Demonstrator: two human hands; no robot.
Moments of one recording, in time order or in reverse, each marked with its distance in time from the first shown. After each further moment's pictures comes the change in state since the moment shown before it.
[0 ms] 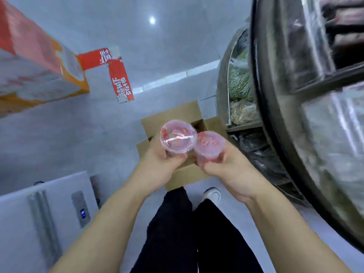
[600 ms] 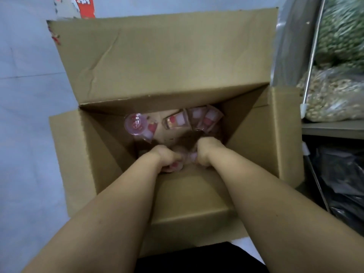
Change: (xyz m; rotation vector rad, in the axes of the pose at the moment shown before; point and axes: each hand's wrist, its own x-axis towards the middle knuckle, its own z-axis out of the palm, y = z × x) left_hand 0.228 -0.455 0.038 0.095 -0.007 -0.960; right_hand 0.336 0.342 -0.130 -1.464 -0.141 0.654
